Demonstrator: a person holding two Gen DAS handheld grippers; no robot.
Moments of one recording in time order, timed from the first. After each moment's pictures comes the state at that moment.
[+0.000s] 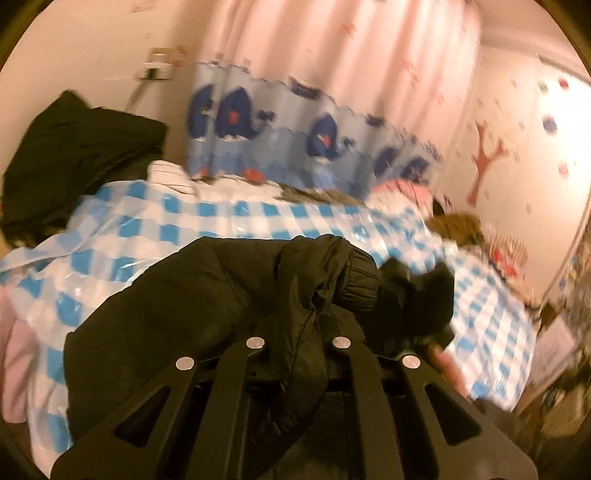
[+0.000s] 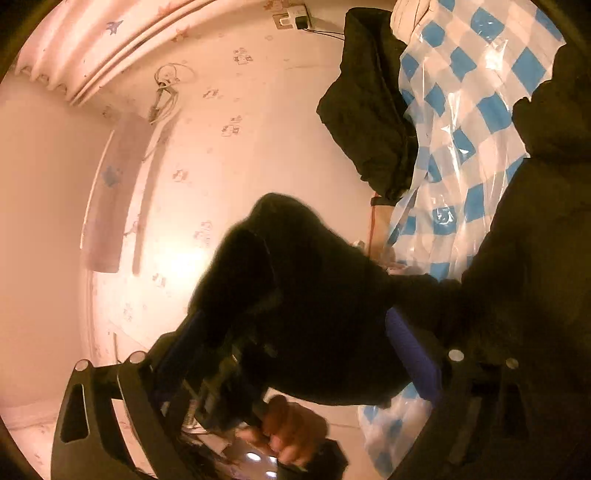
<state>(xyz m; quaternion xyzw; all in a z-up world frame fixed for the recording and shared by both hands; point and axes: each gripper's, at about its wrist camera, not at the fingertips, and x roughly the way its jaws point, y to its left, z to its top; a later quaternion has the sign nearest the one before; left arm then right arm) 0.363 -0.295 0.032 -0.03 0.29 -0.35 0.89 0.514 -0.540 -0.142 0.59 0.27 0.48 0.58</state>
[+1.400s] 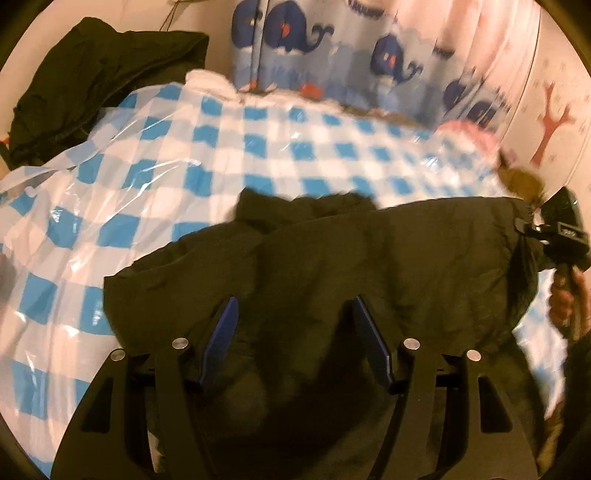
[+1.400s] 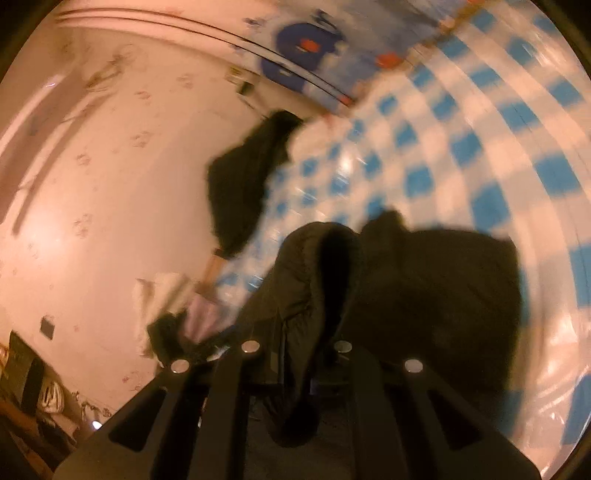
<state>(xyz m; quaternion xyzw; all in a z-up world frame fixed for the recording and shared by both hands) 0.418 -0.322 -0.094 0.02 0.43 -0.23 0.87 0.422 -0.771 -0.150 0.39 0.38 0.22 0.81</state>
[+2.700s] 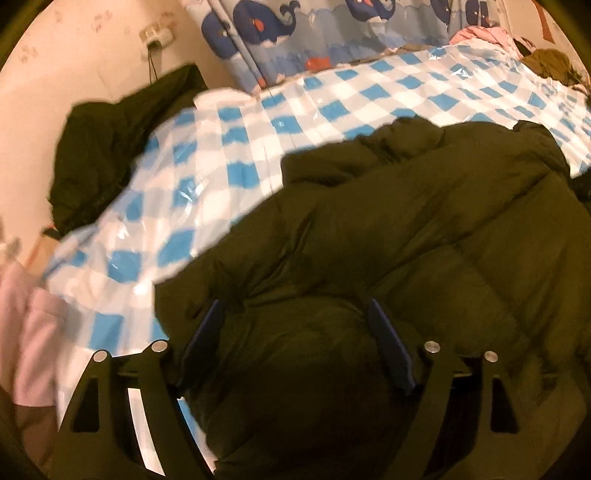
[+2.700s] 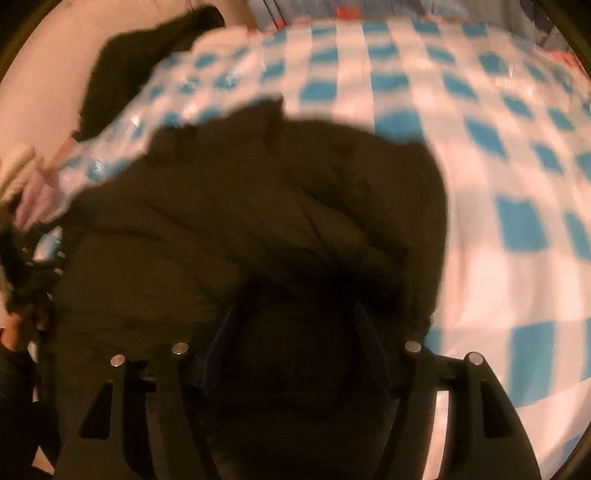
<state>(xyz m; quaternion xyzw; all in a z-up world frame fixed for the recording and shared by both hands) 0.395 -0.335 -0.147 0.23 0.38 -0.14 0.89 0.405 -0.719 -0.225 0.13 0.51 0.06 0.85</state>
